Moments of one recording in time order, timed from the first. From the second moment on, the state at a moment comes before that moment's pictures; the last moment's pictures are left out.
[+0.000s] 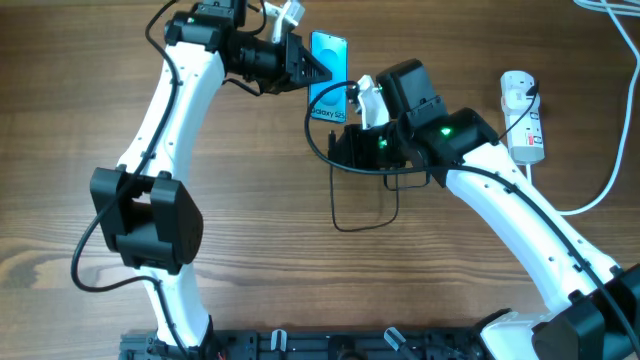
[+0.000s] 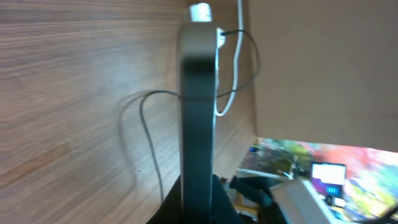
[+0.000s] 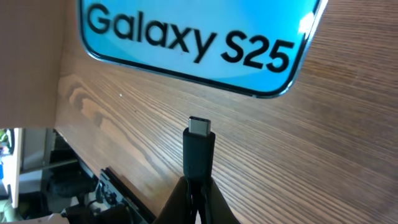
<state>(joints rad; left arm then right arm) -0.21 2.05 1.94 -1.03 0.97 -0.26 0.50 1.56 1.33 -0.76 -0.50 0.43</state>
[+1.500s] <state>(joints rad) -0.22 2.05 1.94 -1.03 0.96 -0.26 0.54 1.56 1.33 -0.69 -0.43 0.55</state>
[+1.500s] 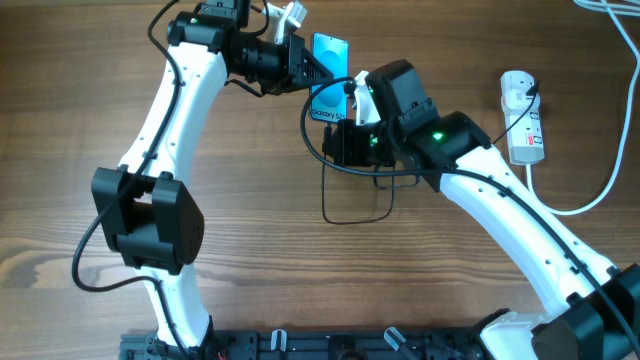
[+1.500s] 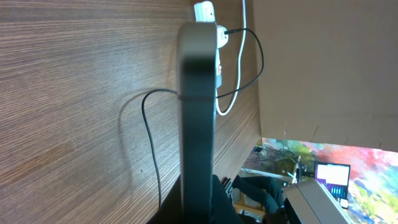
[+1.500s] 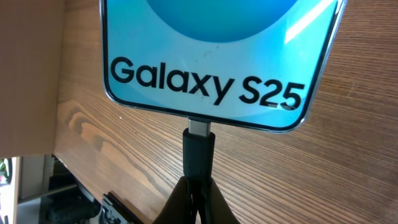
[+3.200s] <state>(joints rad) -0.22 2.05 1.94 -1.03 0.97 -0.25 0.54 1.56 1.33 -0.70 -0.43 0.55</state>
